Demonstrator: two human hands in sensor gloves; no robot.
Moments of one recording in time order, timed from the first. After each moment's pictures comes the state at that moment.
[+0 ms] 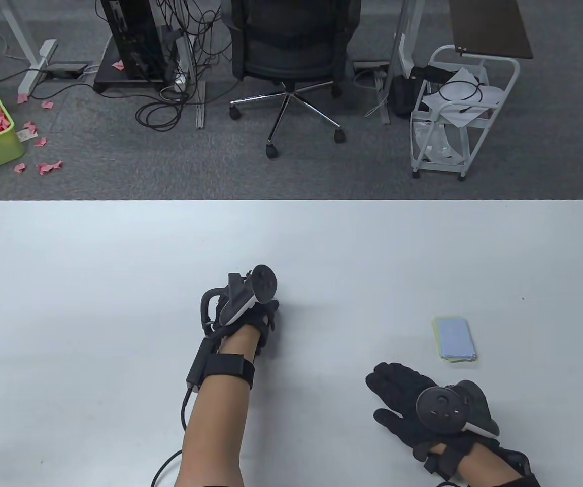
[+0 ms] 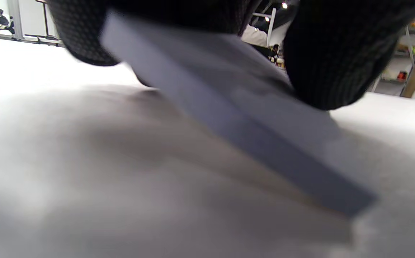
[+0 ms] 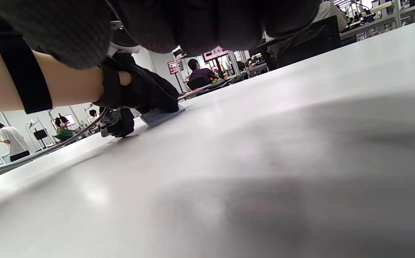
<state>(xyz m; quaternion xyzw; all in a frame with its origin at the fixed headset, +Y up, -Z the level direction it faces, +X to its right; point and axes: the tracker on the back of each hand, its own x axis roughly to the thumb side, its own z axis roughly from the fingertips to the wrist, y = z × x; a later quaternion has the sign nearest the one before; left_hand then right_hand) -0.122 -0.744 -0.426 -0.01 -0.01 0.08 1.00 0.204 -0.737 -0.236 0.27 0.00 0.94 0.19</state>
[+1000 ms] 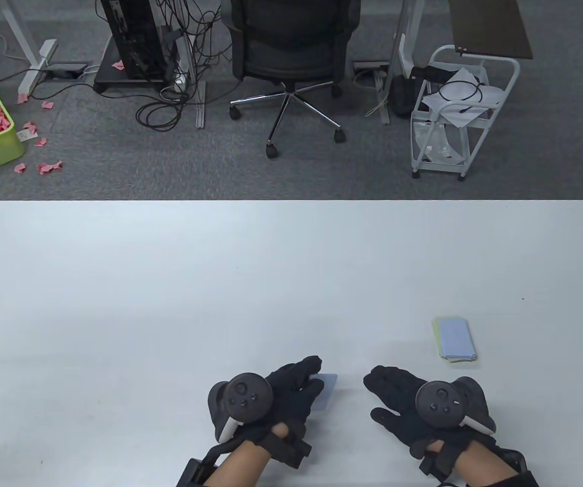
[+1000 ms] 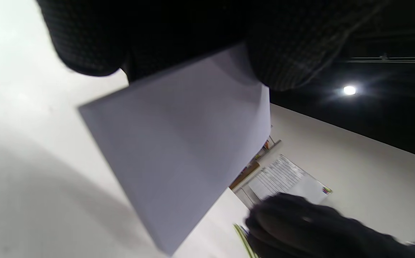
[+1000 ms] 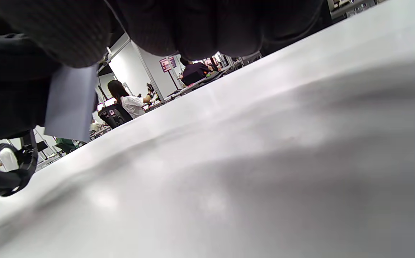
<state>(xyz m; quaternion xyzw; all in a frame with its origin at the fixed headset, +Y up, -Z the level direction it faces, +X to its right) -0.091 -0.733 -0.242 0.06 -0.19 0.44 0.88 0.205 -0.750 -0.244 0.25 0.04 0.94 0.24</state>
